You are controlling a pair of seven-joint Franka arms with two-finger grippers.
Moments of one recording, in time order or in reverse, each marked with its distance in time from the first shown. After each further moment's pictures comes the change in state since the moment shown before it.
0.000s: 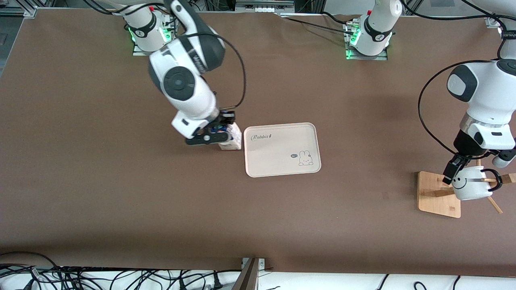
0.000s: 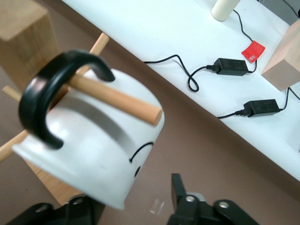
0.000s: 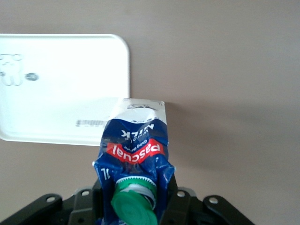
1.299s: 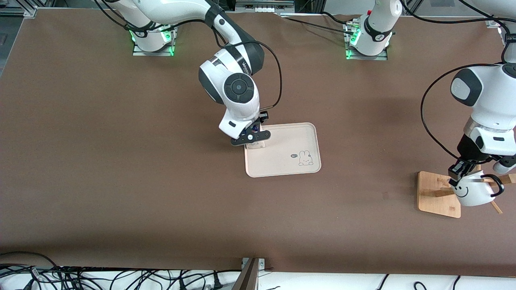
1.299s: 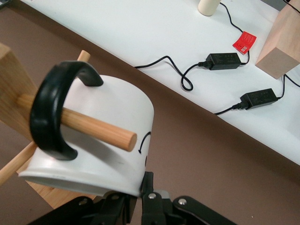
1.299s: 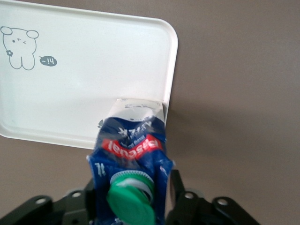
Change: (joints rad) left arm 0.004 0.020 -0.008 0.044 0.000 -0.036 0.128; right arm 0.103 0.173 -0.005 0.159 -0.050 -0.012 0.018
